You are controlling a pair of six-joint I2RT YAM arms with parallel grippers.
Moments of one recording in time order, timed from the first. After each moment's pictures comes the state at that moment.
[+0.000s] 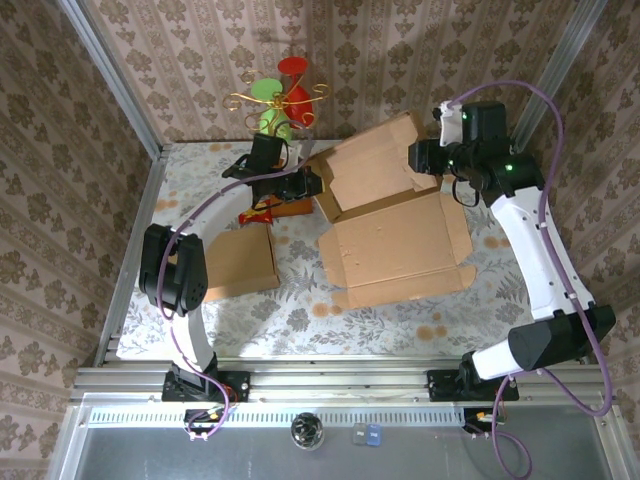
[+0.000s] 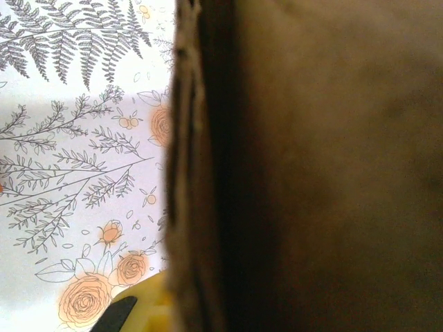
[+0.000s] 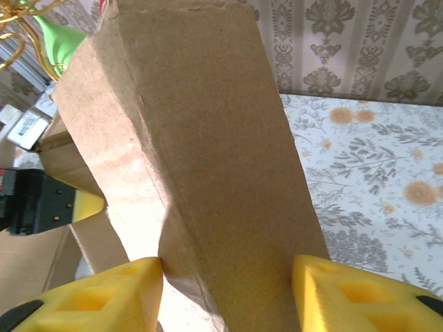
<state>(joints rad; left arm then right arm) -0.44 1.87 1.54 -0.44 0.63 -0.51 0.18 1.46 1.69 -0.83 -0.13 0.09</state>
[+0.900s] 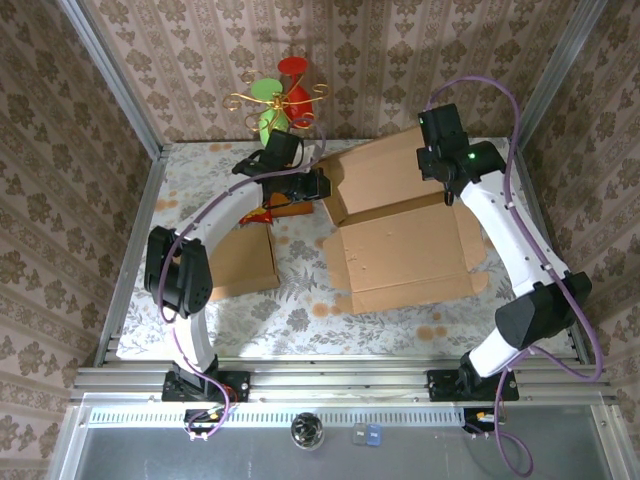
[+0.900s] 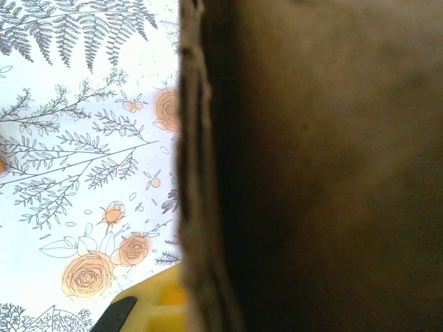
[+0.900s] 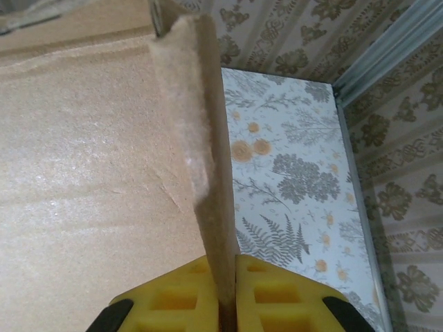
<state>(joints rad) -0.53 1.88 1.66 -0.62 0.48 -0.48 0.29 1.60 1.77 -0.99 0.52 0.09</state>
